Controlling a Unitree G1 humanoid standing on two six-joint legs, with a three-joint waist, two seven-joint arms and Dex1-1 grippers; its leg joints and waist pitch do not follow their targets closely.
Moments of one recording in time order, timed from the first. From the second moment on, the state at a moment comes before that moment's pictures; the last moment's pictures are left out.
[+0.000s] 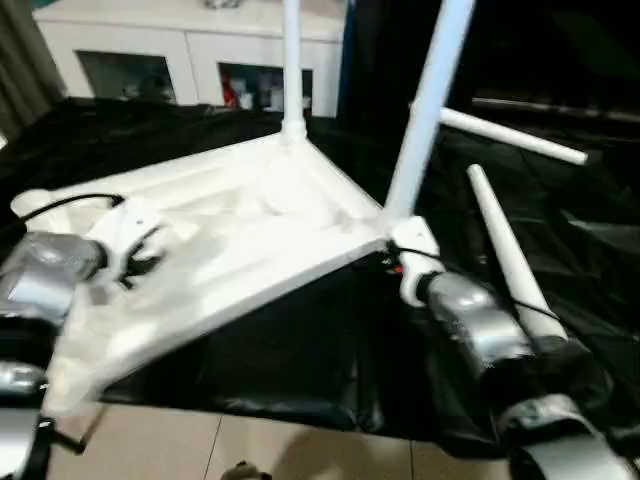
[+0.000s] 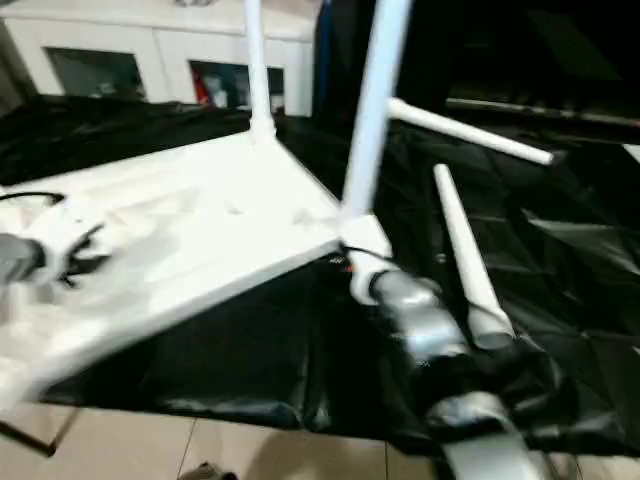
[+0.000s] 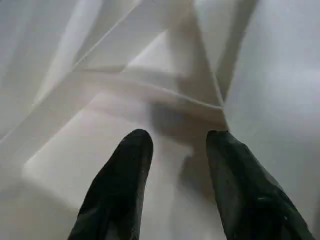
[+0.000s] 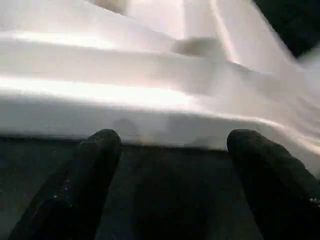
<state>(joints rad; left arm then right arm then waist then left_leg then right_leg) -0.63 0.66 -0.10 0.68 0.21 0.32 -0.85 -0.57 -0.14 0.12 0.68 0.03 0.14 0.43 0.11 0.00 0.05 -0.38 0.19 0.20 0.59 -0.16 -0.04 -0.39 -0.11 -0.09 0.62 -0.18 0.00</state>
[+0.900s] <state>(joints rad) -0.56 0.63 -0.17 0.56 0.12 0.30 -1.07 -0.66 -0.13 0.11 0.87 0.01 0.08 0.47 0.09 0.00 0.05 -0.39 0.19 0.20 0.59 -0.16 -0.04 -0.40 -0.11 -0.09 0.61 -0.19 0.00</state>
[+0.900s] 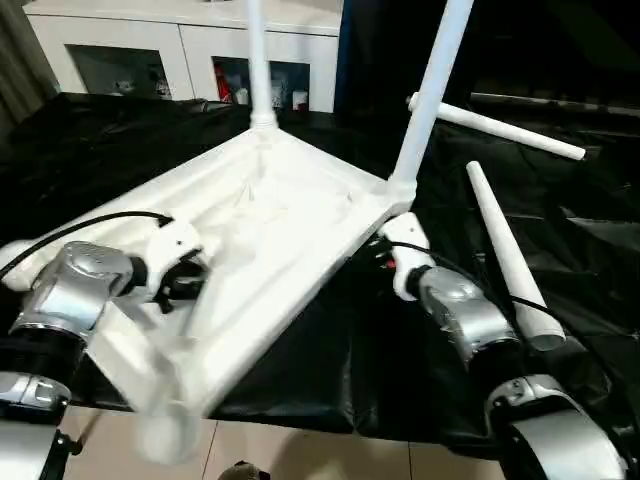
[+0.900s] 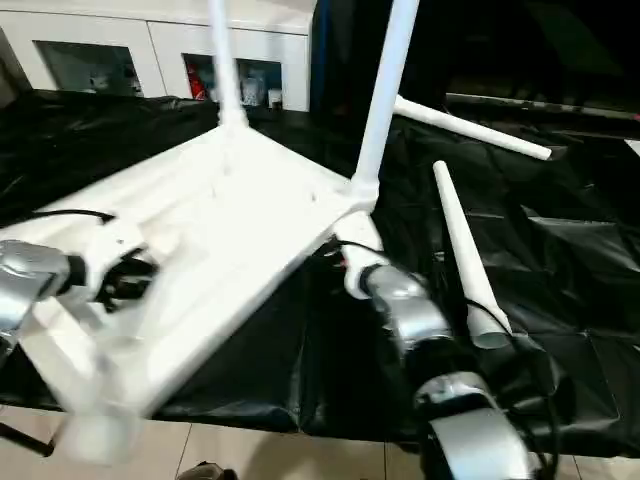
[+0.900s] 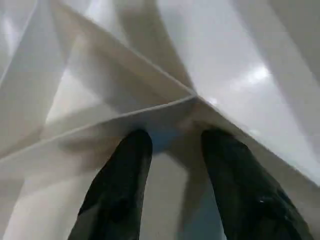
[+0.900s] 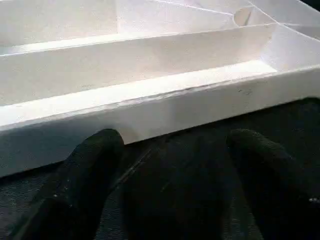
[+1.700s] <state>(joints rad) -0.74 0.29 -0.26 0.70 0.16 0.19 -0.81 -0.72 -0.18 0.09 0.87 -0.03 0.00 0.49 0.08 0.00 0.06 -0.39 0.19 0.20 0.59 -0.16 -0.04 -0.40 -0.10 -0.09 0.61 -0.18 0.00</state>
